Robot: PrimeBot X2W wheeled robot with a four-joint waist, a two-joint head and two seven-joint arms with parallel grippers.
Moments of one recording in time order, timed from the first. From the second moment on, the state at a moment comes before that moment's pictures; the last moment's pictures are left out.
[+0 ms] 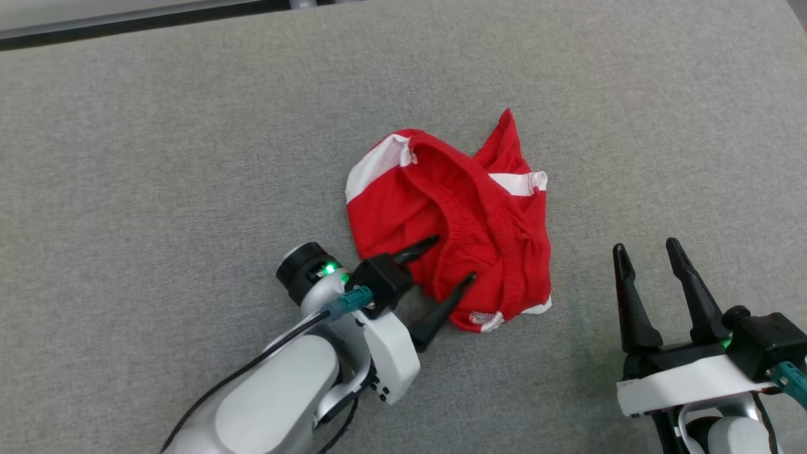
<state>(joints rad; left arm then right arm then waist) -0.58 0.17 -0.86 0.35 -0.41 -0.13 -0.06 -0.06 -0.05 0.08 -0.02 0.19 0.13 -0.09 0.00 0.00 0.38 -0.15</state>
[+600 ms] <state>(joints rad) -0.45 0.38 -0.81 0.12 -0.43 -0.10 -0.19 -0.07 -0.05 0.05 0.03 0.21 0.13 -0.09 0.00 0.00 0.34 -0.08</state>
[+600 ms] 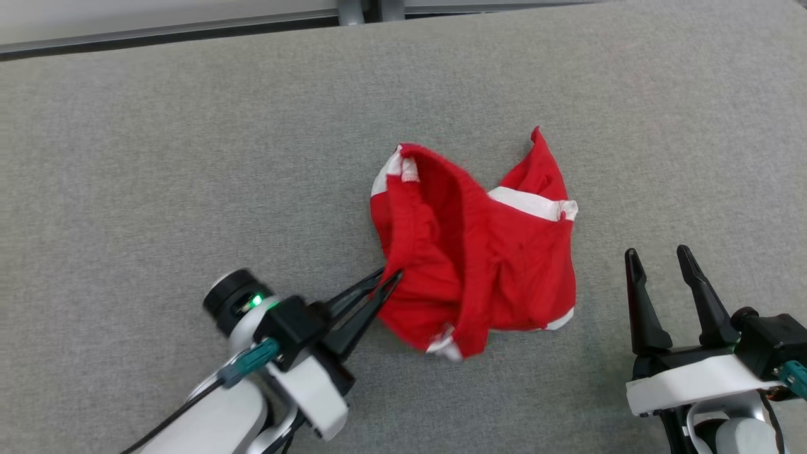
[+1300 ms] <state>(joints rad) -0.19 0.47 -0.70 0.22 -0.61 0.00 -0.22 -0.05 -0.05 0.02 0.03 0.19 0.13 -0.05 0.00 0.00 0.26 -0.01</state>
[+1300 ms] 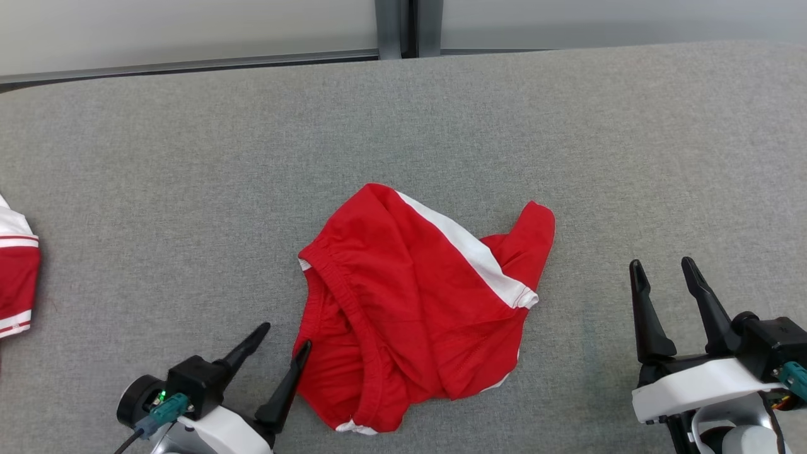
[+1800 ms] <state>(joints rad) -0.15 0.40 -0.38 0.04 -0.54 0.14 -0.26 -0.01 -0.05 0.01 -0.01 0.16 0.13 0.00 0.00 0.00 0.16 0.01</state>
